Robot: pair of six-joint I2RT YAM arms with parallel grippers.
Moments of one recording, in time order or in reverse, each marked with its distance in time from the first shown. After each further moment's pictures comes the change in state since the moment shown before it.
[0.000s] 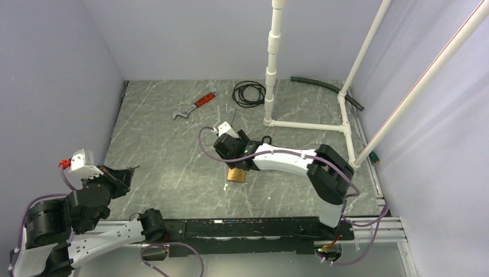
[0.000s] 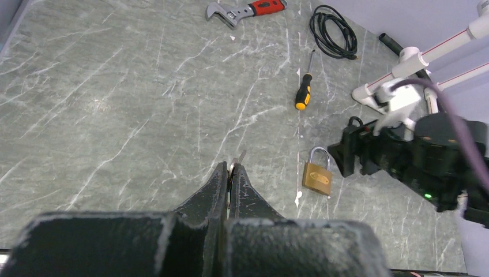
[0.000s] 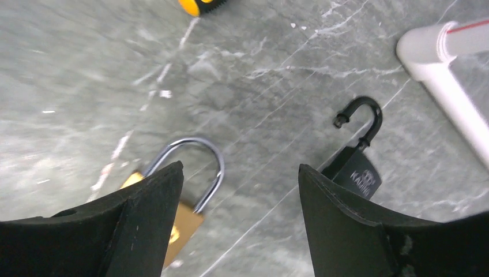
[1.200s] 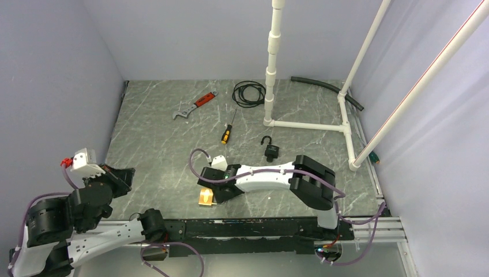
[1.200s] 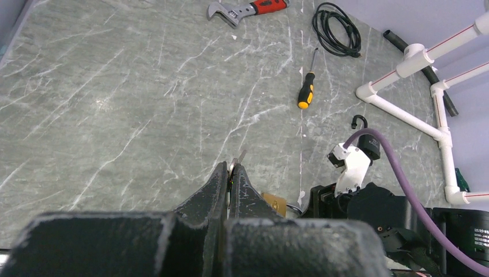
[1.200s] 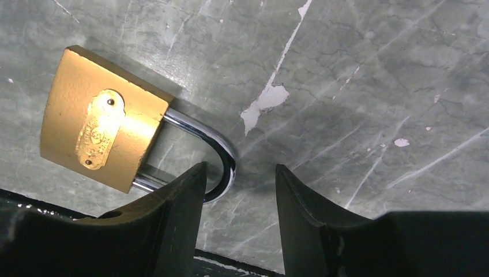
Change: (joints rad) left arm -0.003 0.021 0.001 -0.002 -0.003 0.003; right arm 0.256 0.081 0.050 -0.256 -0.275 0.705
